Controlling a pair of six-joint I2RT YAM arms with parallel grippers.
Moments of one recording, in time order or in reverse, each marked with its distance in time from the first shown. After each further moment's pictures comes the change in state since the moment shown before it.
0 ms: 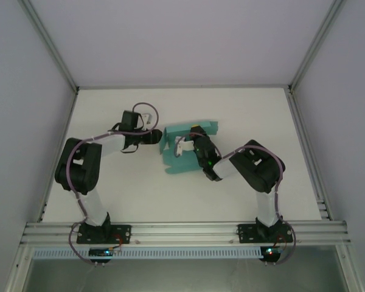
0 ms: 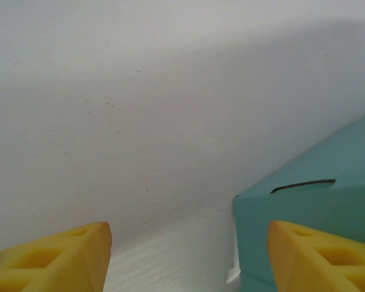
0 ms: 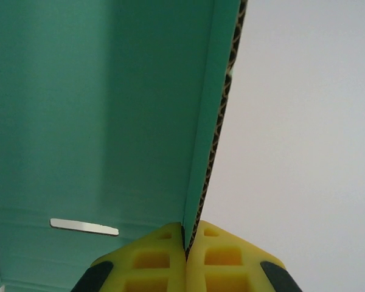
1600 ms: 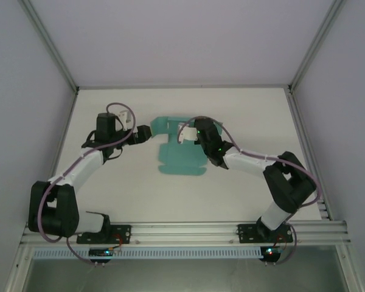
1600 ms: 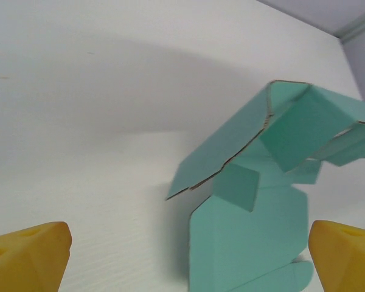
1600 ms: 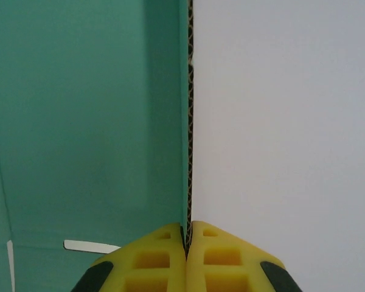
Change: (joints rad) left arm 0.113 -0.458 -0.175 -0.092 0.061 -0.131; right arm -0.025 -0.314 0.161 -0.688 -0.090 0.335
